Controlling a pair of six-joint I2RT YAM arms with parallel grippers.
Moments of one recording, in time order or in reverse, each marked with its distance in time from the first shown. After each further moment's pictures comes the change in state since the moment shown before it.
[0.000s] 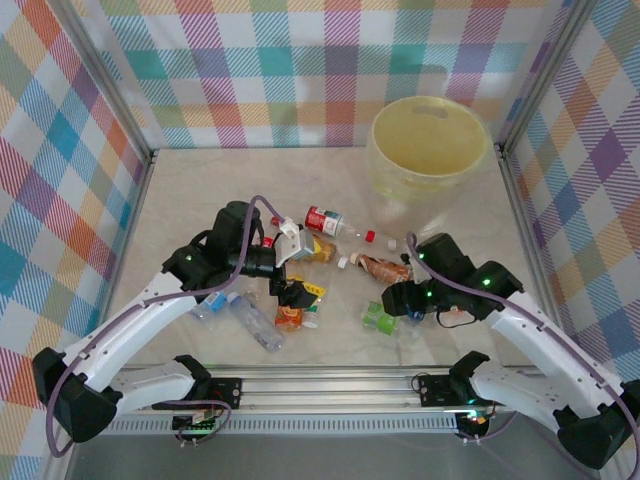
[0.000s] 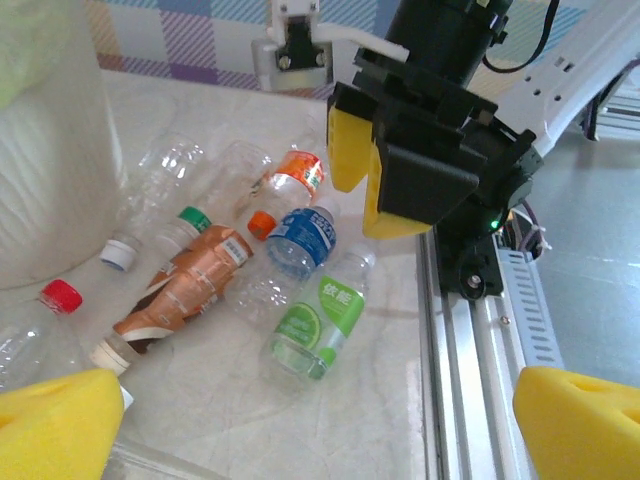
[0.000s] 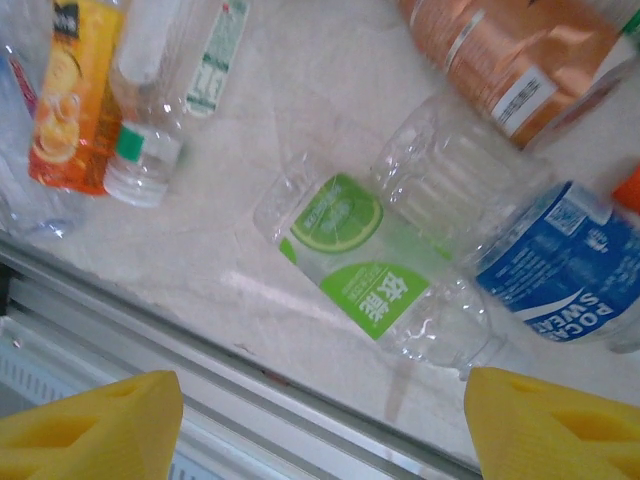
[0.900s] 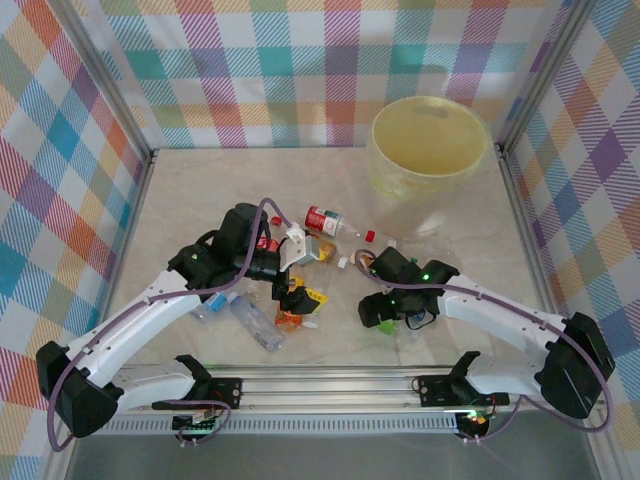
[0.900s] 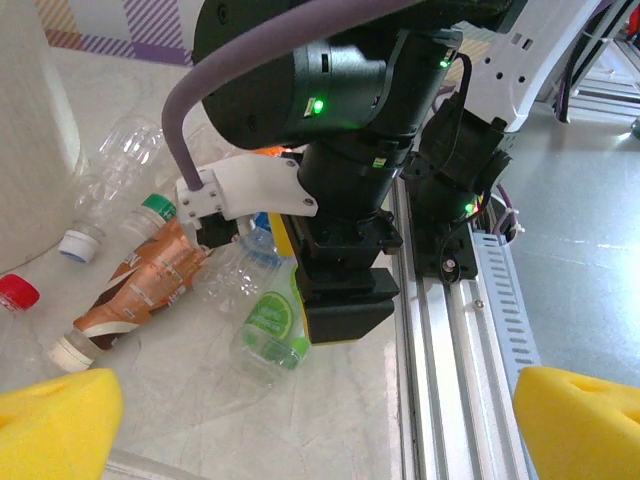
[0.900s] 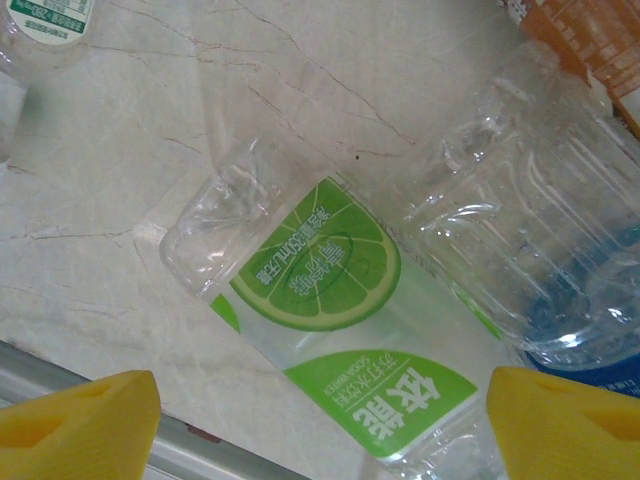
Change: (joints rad) left arm -0.031 0.020 0.005 -0.029 0.010 0.013; right arm 0.183 0.286 -0.104 0.211 0.151 0.053
